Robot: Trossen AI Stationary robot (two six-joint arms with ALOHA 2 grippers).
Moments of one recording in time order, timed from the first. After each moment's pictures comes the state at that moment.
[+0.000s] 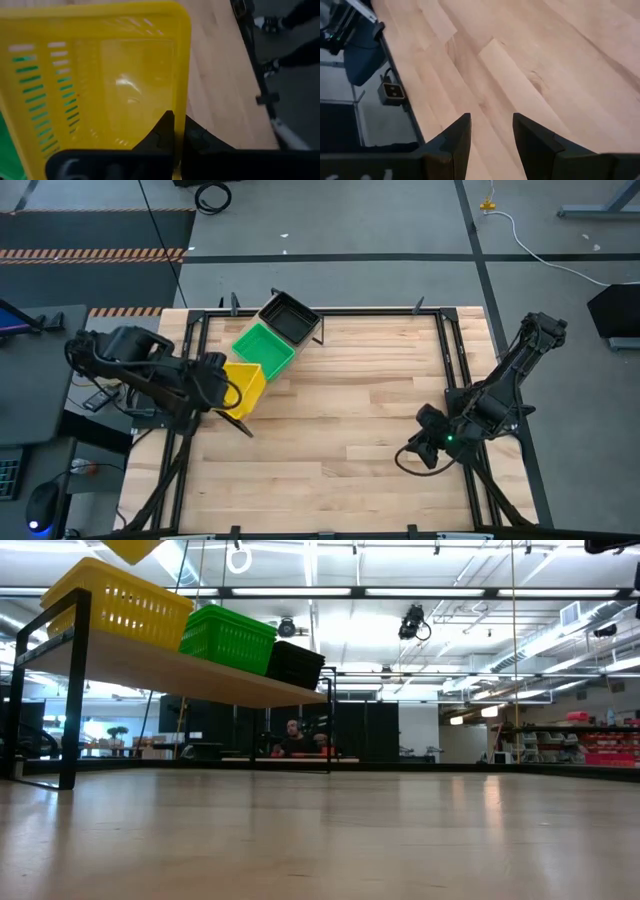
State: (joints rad) left arm -0.36 1.29 1.82 -1.57 -0.07 -0.09; right arm 0.84 1.03 0.74 -0.67 0.44 1.45
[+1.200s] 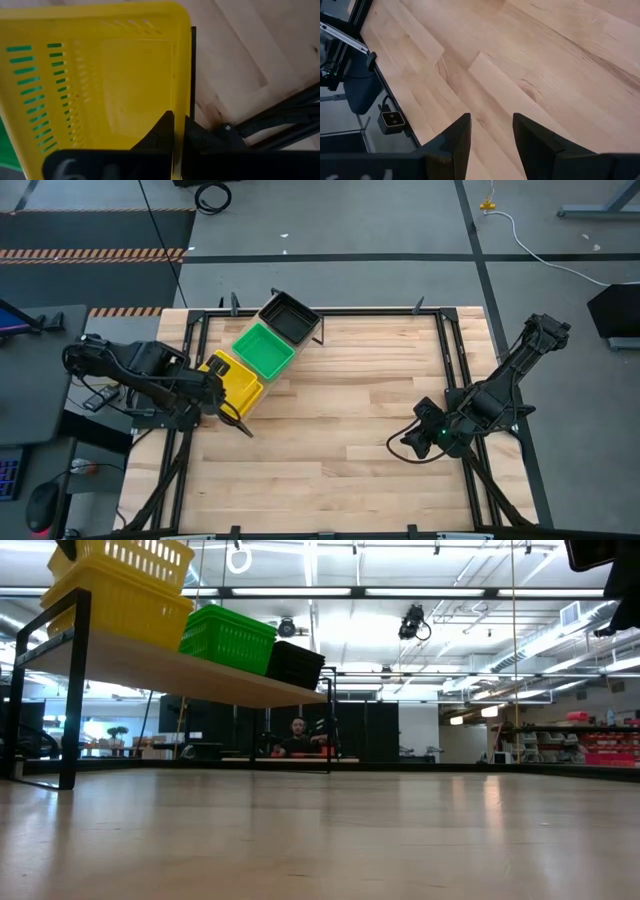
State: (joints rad) left arm -0.31 1.12 1.38 -1.57 -0.16 0.36; right arm 0.77 1.03 0.74 -0.69 0.44 1.58
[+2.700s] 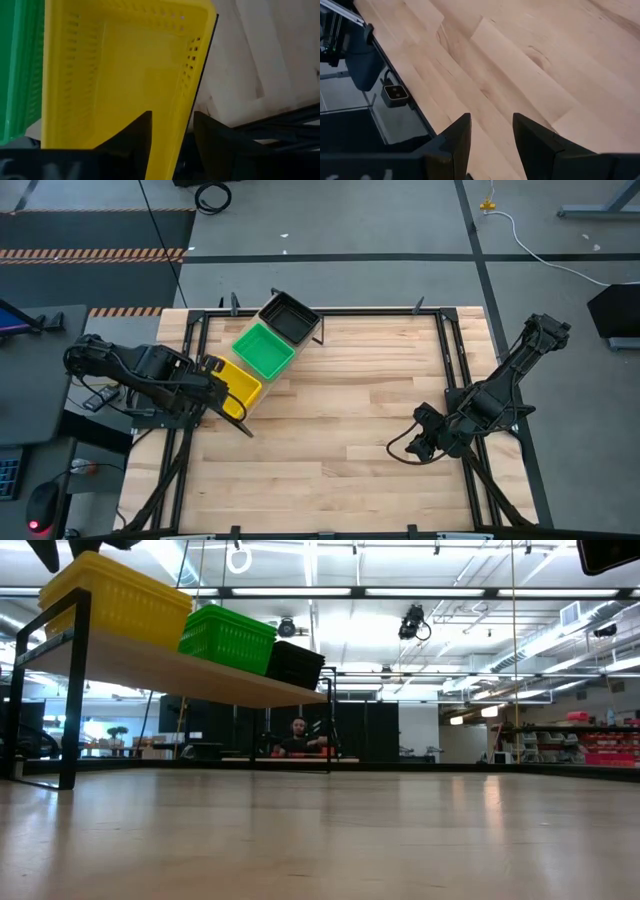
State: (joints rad) left arm -0.31 1.11 1.31 -1.57 -0.18 0.12; right arm 0.77 1.03 0.74 -0.67 0.29 1.60
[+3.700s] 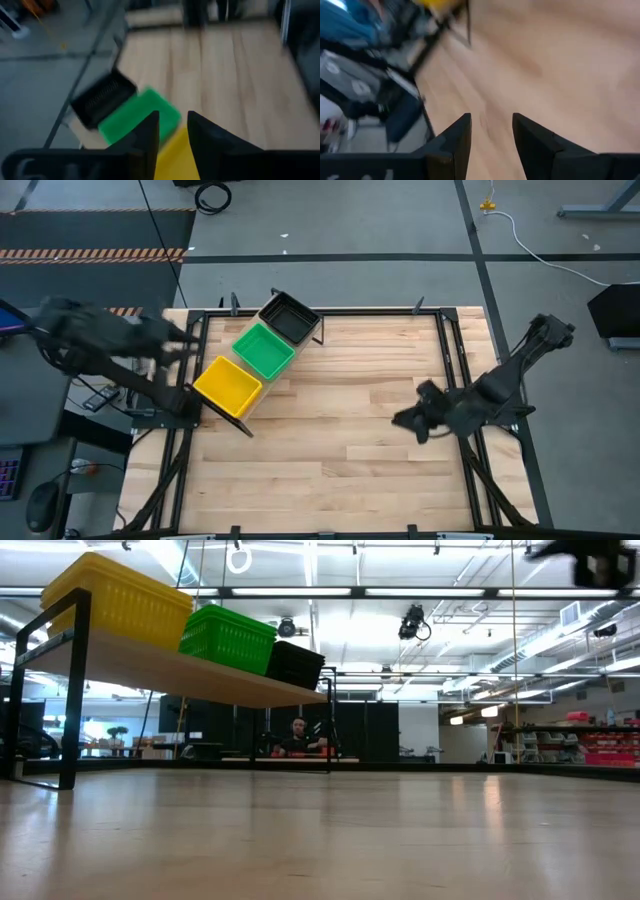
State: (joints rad) left arm -0.31 1.03 1.86 -1.48 -0.46 -0.11; right arm 0.69 0.95 0.80 -0.58 0.56 1.39
